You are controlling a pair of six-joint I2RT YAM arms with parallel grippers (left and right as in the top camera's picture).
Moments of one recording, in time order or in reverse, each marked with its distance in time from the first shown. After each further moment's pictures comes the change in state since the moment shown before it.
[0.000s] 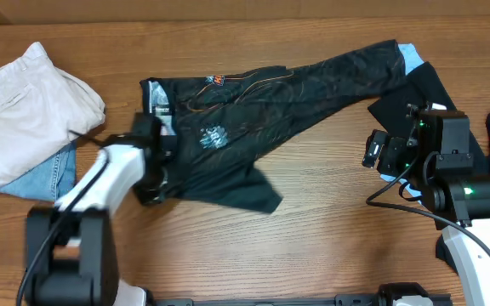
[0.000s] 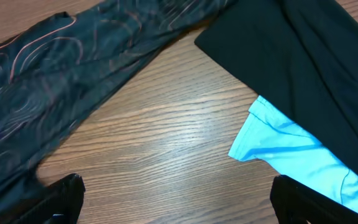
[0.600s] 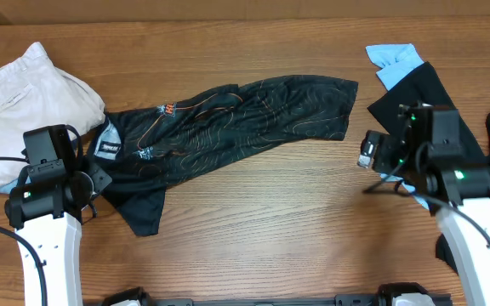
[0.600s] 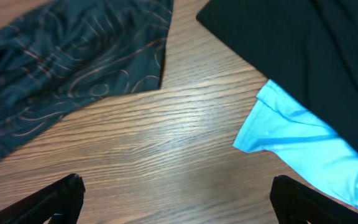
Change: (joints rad) left arm 0.336 -0.535 0.048 -0.130 -0.219 0.158; right arm 0.000 0.101 0.000 0.001 -0.021 0.000
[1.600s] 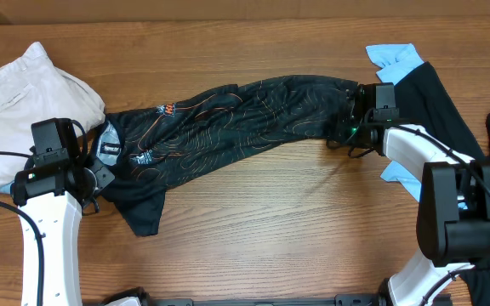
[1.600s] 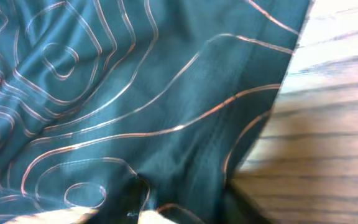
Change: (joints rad) left arm 0.000 0.113 0.000 0.007 -0.004 0.002; right arm 0.000 0.697 -0.004 0.646 -0.295 -0.030
